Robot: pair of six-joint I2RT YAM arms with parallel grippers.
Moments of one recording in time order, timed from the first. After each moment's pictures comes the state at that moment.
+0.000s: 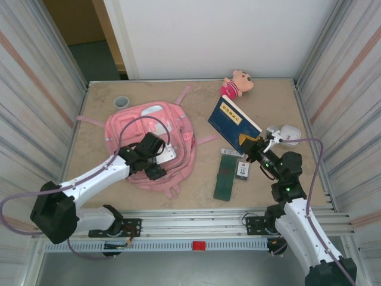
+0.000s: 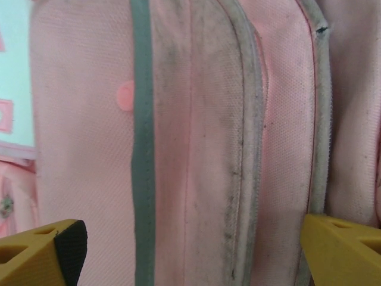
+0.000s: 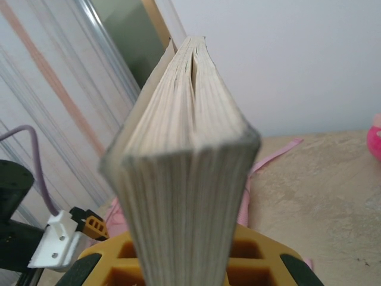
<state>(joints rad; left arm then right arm) -0.67 1.25 0.81 -0.65 -0.18 0.56 0.20 0.57 0.30 0.37 -0.47 0.49</state>
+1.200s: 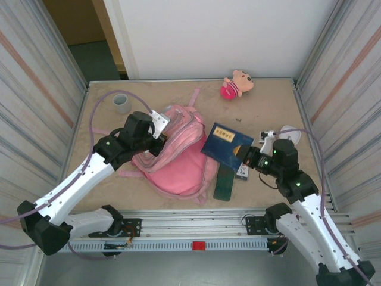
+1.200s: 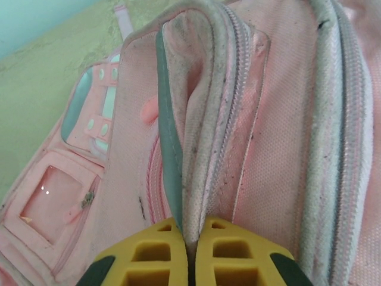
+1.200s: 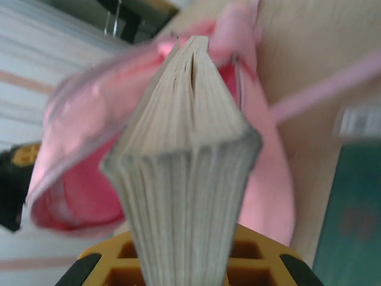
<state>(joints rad) -0.65 1.13 1.12 -0.69 -0.06 0.06 0.39 0.59 0.63 -0.48 -0.40 0.91</state>
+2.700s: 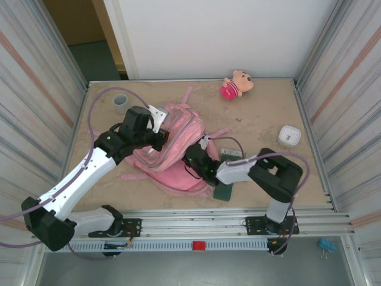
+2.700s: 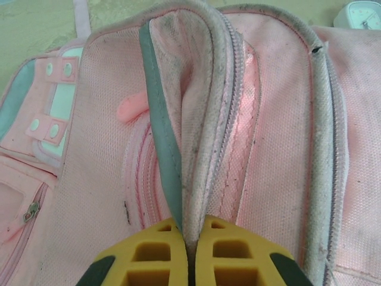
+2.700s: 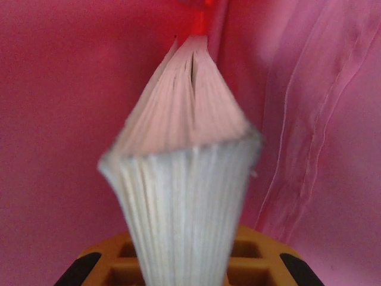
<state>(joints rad) -0.60 1.17 1.15 -0.67 0.09 -0.09 1.01 1.82 0.81 0.70 0.42 1.53</state>
